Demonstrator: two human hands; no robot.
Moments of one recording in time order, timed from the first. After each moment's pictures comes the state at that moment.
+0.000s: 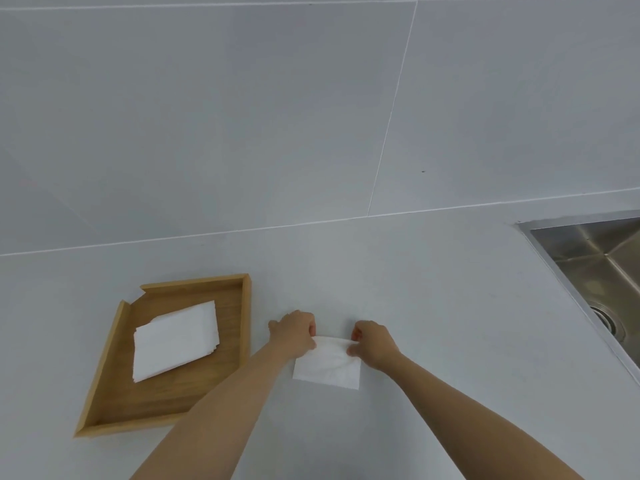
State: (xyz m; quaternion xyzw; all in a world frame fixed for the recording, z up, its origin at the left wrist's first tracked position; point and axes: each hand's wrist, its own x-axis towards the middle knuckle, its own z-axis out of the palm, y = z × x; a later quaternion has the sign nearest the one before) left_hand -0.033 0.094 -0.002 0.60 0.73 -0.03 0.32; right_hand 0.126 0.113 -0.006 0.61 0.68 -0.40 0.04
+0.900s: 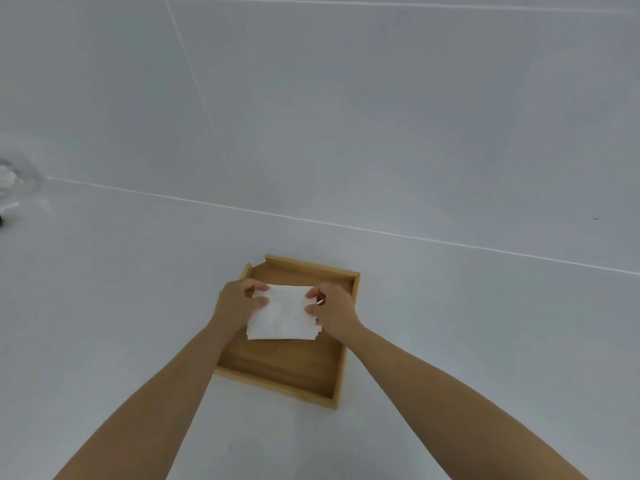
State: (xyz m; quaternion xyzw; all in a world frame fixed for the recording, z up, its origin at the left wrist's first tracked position) left_hand -0.248 -0.009 0.036 0.30 0.85 0.33 0.28; right_hand -0.100 0.087 0.027 0.43 0.72 -0.54 -0.08
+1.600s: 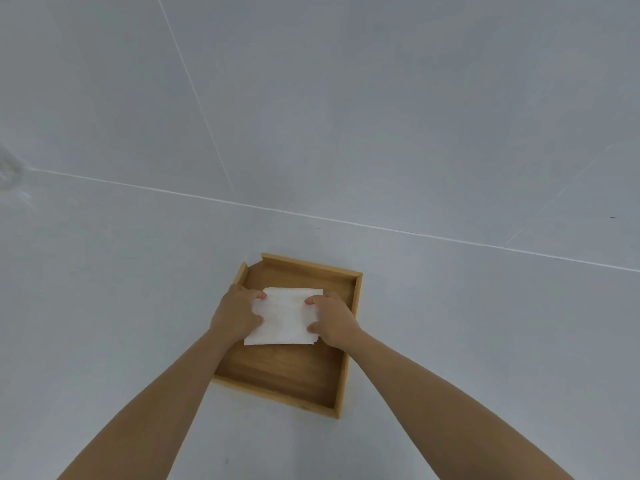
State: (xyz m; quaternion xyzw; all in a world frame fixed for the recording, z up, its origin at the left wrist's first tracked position) left_hand -0.258 -0.003 0.009 0.37 0.88 0.12 0.28; right_hand -0.107 0.096 -0.002 0.40 0.81 -0.43 0.07
